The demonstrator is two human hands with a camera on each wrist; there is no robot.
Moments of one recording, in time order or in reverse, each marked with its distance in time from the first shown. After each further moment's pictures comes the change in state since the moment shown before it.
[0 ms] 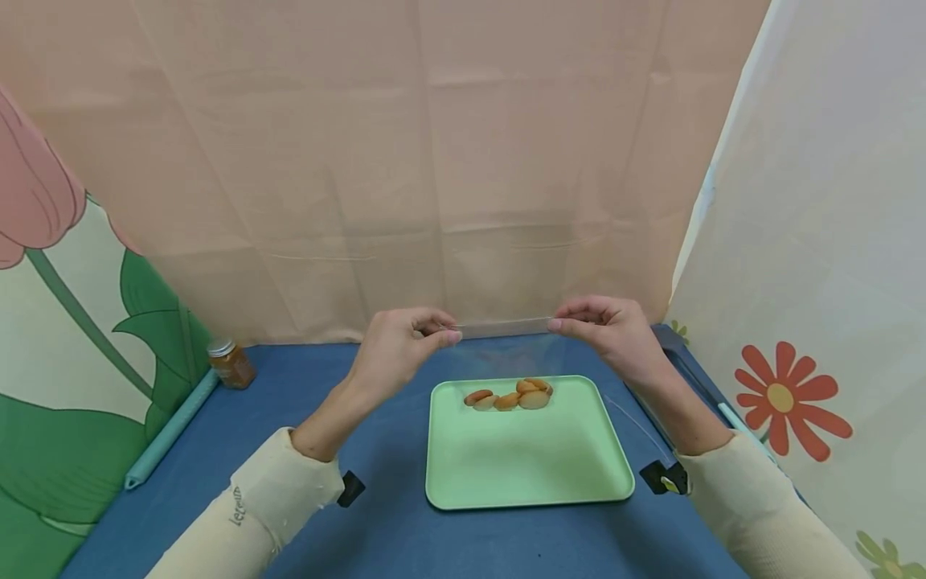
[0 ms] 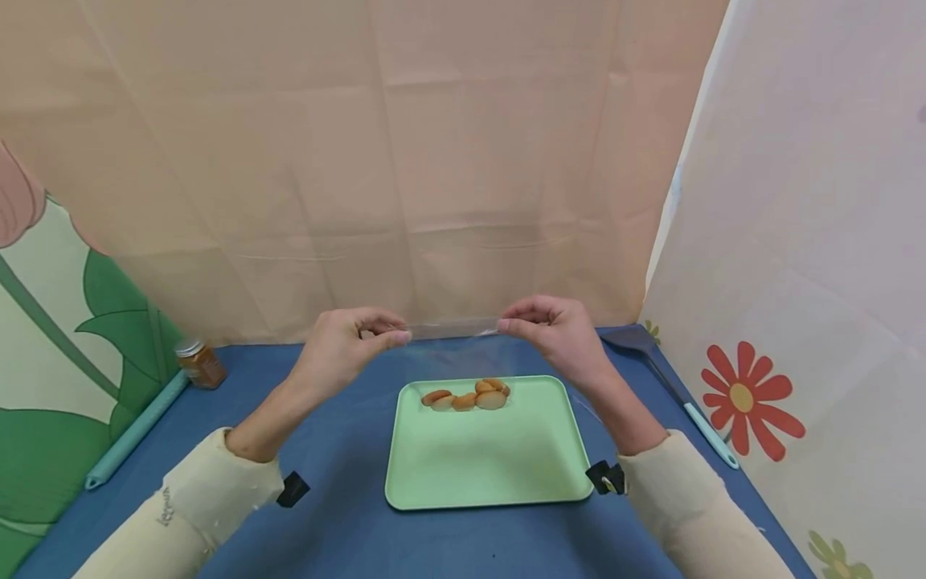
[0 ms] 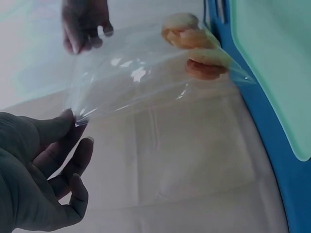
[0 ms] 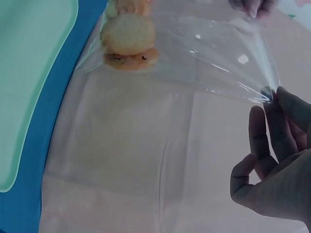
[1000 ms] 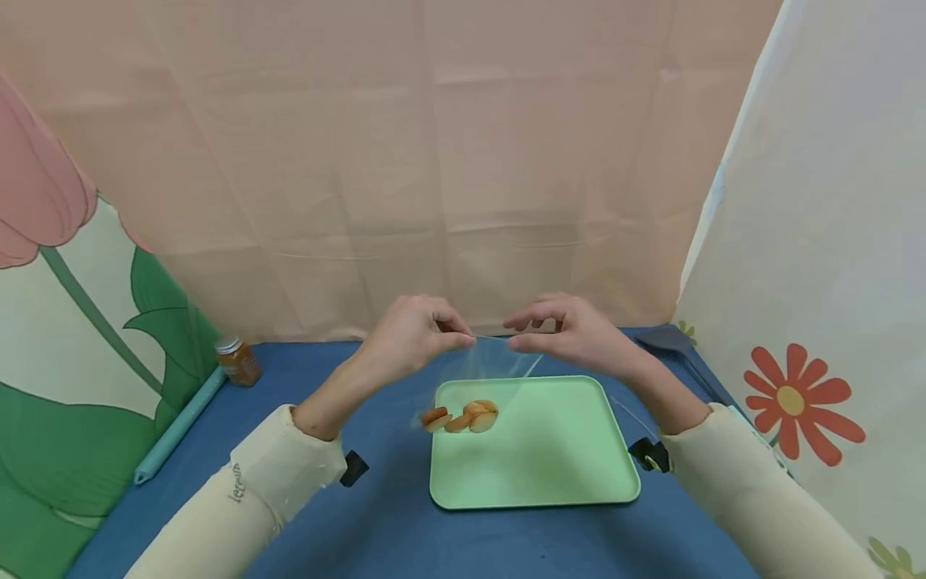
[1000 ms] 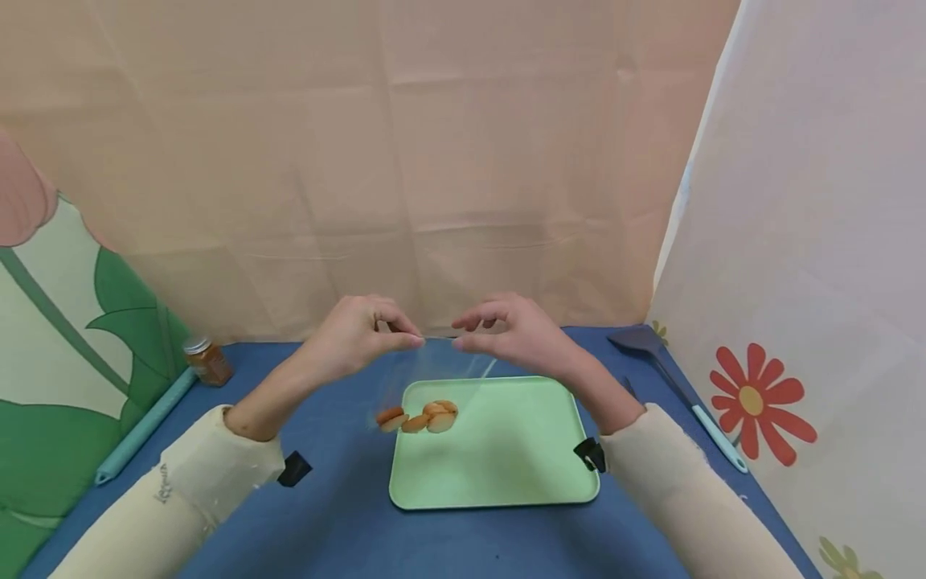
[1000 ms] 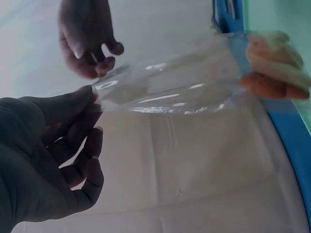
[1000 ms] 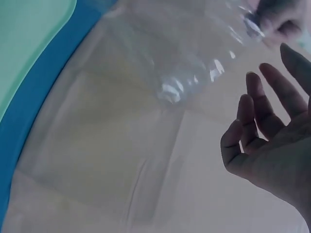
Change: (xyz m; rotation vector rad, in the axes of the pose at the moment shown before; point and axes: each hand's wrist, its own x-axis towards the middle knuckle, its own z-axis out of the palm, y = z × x) left_hand 0.018 0.020 -0.012 0.112 -0.229 0.018; right_hand 0.021 -0.027 0.021 -0.195 -0.352 -0.158
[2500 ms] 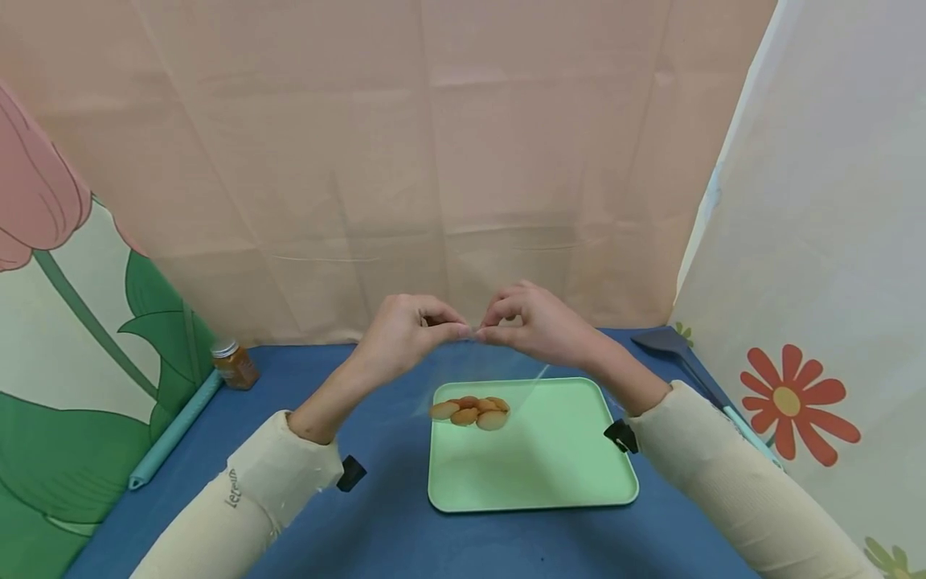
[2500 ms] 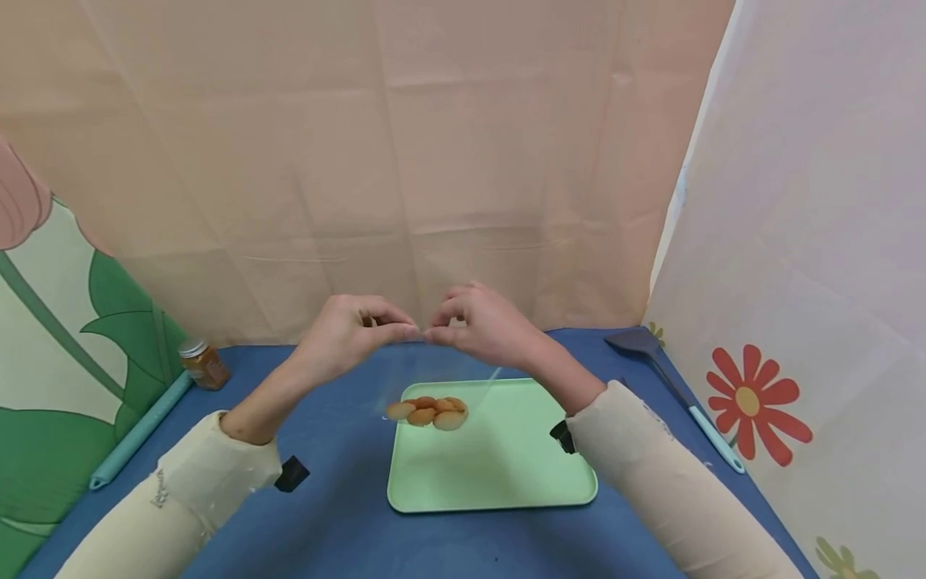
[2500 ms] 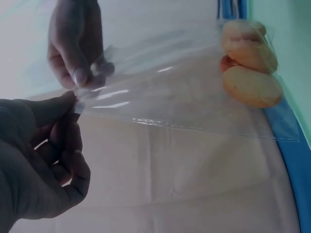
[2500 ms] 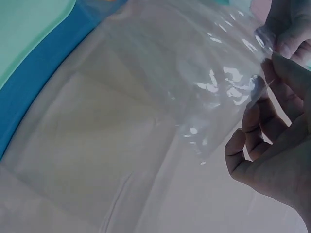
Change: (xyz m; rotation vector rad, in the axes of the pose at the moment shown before) left_hand -0.001 -0.009 -0.001 -0.160 0.106 0.051; right_hand 0.032 -0.022 0.013 -0.154 -0.053 -0.063
